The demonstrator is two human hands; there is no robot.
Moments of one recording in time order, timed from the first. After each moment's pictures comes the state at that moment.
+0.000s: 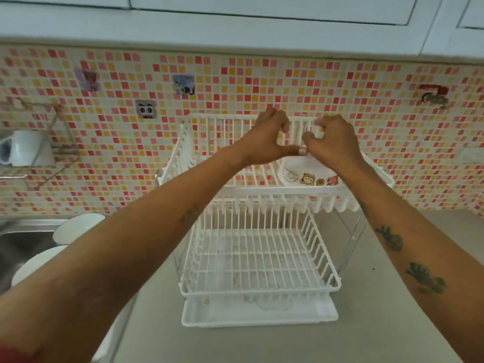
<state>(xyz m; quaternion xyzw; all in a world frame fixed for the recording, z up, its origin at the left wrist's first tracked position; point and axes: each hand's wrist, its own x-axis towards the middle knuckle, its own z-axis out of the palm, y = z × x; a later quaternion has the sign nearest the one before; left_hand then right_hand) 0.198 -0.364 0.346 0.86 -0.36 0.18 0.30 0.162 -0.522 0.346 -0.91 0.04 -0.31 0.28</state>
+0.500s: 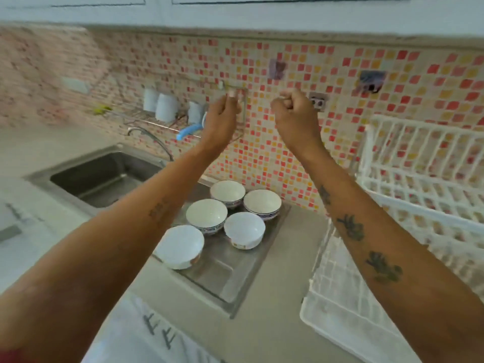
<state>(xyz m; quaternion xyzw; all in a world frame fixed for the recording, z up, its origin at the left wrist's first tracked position) 0.128 -0.001 0.323 0.74 0.07 0.37 0.55 0.156 -0.144 0.348 -0.76 -0.28 -0.13 0.57</state>
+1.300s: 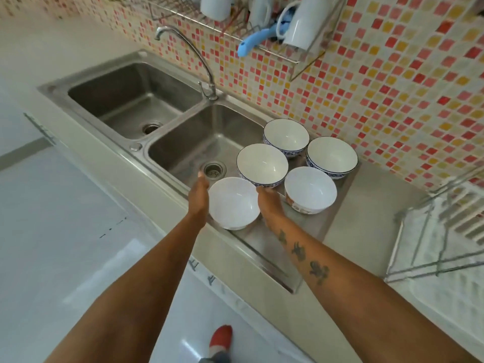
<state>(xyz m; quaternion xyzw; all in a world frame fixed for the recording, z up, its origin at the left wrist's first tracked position) 0.045 0.171 0.008 0.54 0.47 0.19 0.67 0.131 0.047 0.024 -0.81 0.01 0.28 0.52</state>
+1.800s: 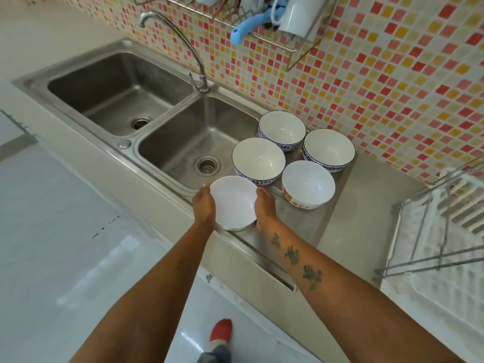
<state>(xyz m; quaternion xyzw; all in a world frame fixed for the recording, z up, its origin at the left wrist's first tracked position) 0.053 0.148 -0.008 0.51 0.50 0.18 0.68 0.120 0.053 0.006 -0.71 0.10 0.28 0.64</state>
